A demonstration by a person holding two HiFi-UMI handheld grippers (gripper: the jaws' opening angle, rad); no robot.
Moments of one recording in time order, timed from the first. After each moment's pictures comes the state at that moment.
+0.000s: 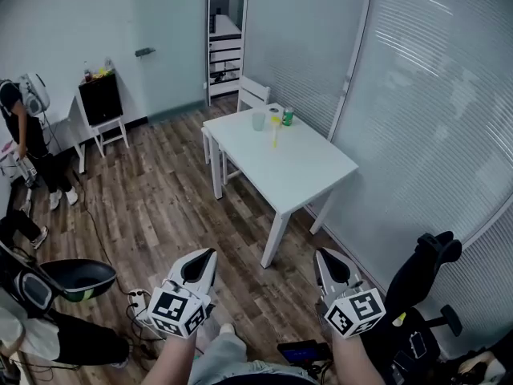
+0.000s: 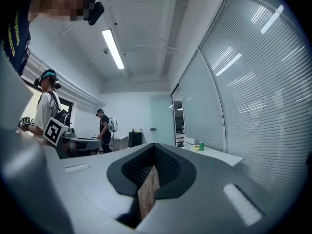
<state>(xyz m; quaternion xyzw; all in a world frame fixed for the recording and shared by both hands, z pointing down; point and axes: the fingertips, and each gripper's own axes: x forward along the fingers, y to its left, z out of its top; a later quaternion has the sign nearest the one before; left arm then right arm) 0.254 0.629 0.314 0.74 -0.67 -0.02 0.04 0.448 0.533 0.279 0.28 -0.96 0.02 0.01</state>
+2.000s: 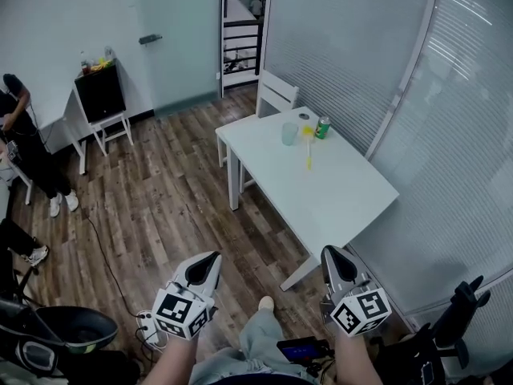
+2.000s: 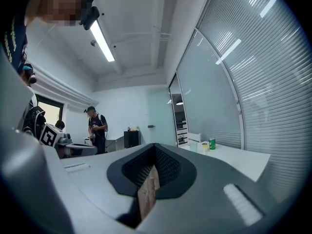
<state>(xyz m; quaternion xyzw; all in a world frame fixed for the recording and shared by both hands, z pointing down) 0.050 0.440 0.376 0.73 -0.68 0.00 0.08 0.243 0.324 0.331 0.28 -0.96 0.06 0.01</state>
